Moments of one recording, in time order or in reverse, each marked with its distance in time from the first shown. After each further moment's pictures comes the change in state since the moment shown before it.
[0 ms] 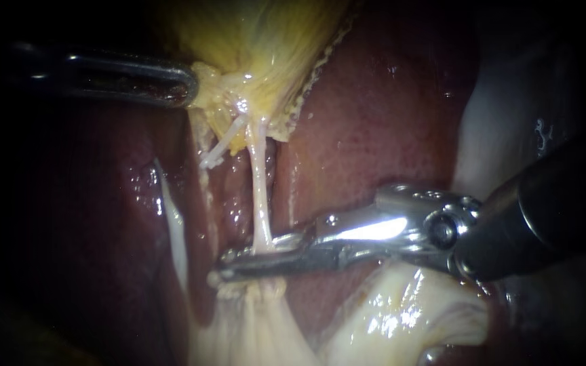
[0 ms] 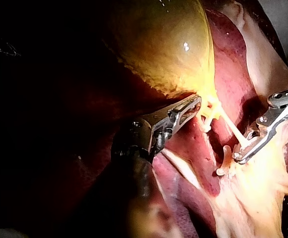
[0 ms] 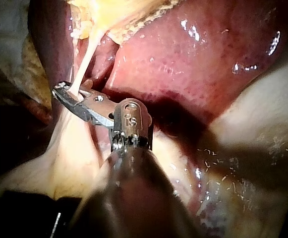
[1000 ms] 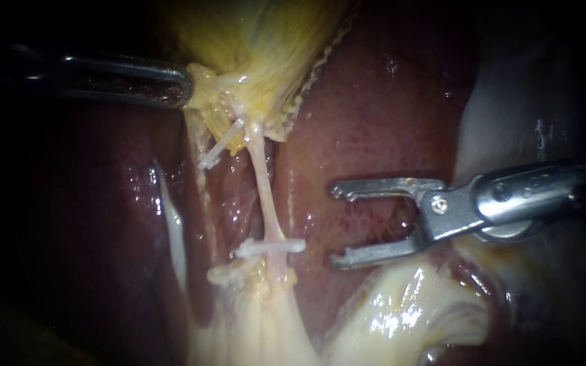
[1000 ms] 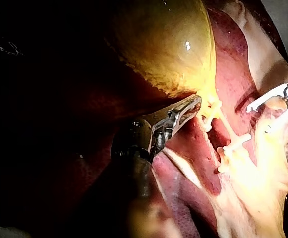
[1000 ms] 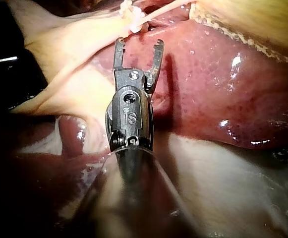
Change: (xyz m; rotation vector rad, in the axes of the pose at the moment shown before) right arm 0.001 -0.002 -0.011 -0.313 -0.046 -0.865; left arm 0.000 0.000 0.000 0.007 0.002 0.002
